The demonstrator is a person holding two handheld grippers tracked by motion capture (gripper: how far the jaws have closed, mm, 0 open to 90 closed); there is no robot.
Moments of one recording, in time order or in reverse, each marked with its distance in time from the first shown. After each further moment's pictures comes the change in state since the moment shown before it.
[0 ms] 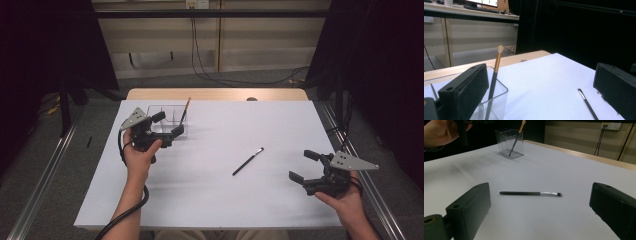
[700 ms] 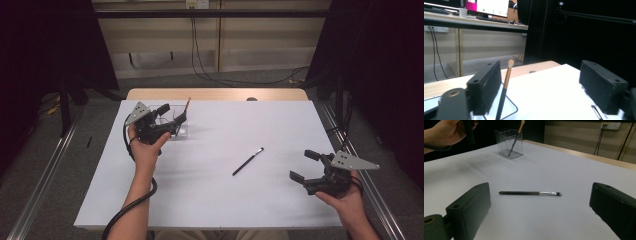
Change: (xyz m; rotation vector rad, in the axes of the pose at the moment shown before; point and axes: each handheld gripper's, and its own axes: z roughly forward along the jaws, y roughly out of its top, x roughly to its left) left arm 0.006 0.006 0.019 -0.065 0.079 0.015; right arm -0.002 -0.001 -0.001 0.001 0.000 0.003
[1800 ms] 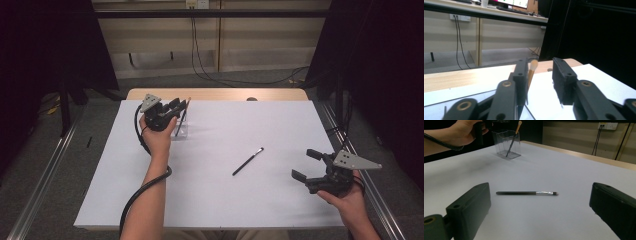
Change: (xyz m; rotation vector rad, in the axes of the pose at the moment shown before) left arm 0.011 0.002 0.041 0.034 0.156 -0.060; right arm -0.006 -0.001 -0.003 -0.005 -0.013 0.005
